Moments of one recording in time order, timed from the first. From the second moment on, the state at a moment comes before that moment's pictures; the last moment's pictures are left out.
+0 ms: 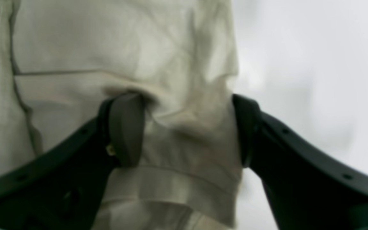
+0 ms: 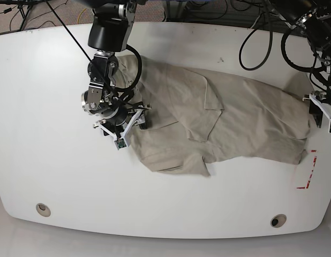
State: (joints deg) left arm 1.6 -12.2 -42.1 113.0 7.4 -42.3 44.9; right arm 9.0 -6.6 15.9 75.6 -6.7 34.2 -41.1
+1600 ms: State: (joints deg) left arm -33.1 -23.6 -34.8 31.0 9.5 -28.2 17.7; right arm 9.0 -6.1 15.8 75.0 -5.8 34.6 -40.5
